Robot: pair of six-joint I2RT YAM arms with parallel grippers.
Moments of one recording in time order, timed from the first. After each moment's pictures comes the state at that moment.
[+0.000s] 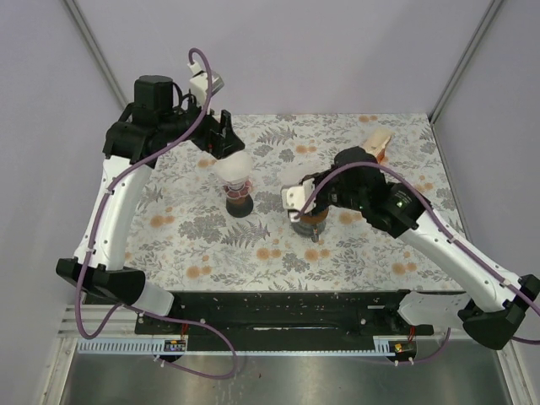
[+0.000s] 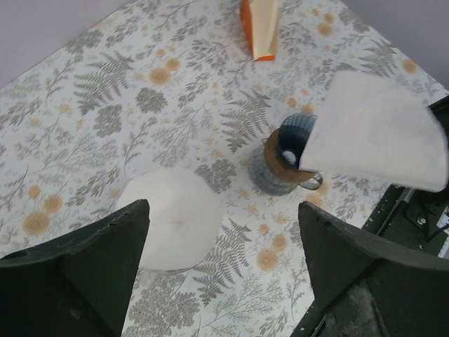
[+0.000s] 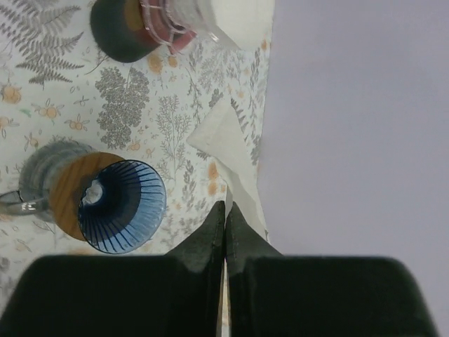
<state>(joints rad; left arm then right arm) -0.23 1.47 1.86 -0.91 0.61 0.12 0.76 1.18 1.35 -0.63 -0.13 -1.08</state>
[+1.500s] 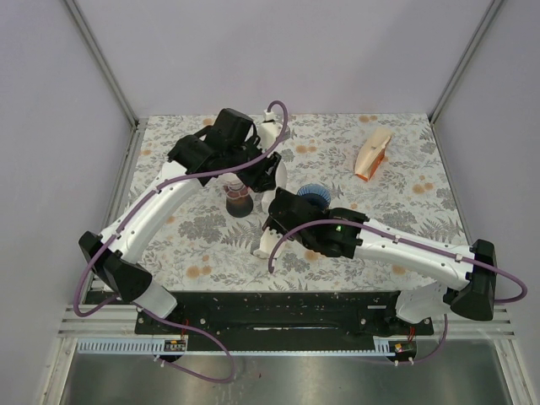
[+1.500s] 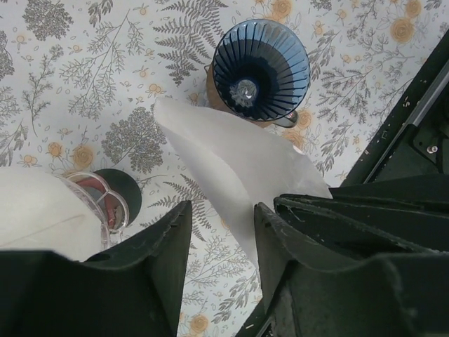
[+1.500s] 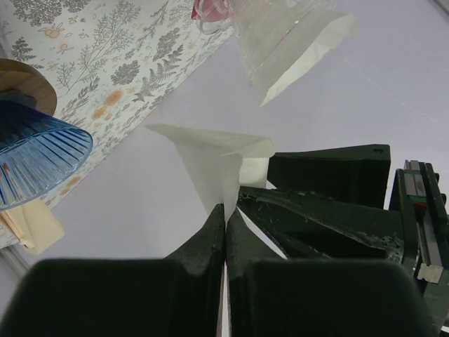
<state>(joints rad) -0.65 1.55 1.74 -0.97 0.32 0.10 1.17 1.38 1.29 -0.59 0.47 -1.80</state>
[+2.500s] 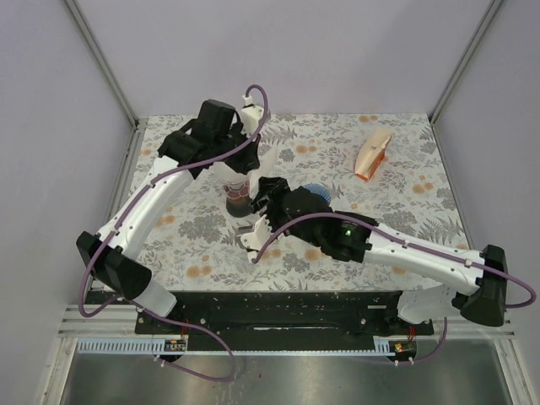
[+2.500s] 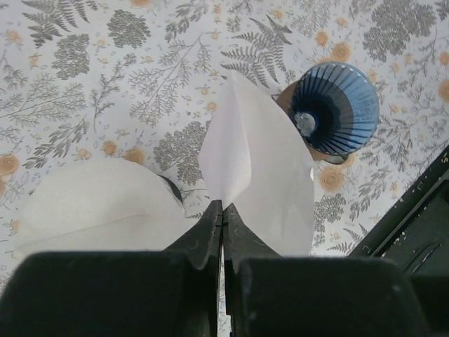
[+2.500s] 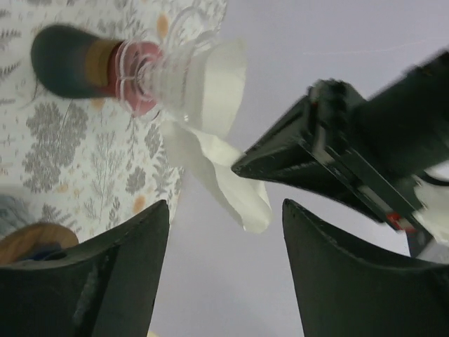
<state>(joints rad) -0.54 1.55 1.71 -0.87 0.28 0.08 1.16 1.33 1.20 -0.28 0.29 -1.43</state>
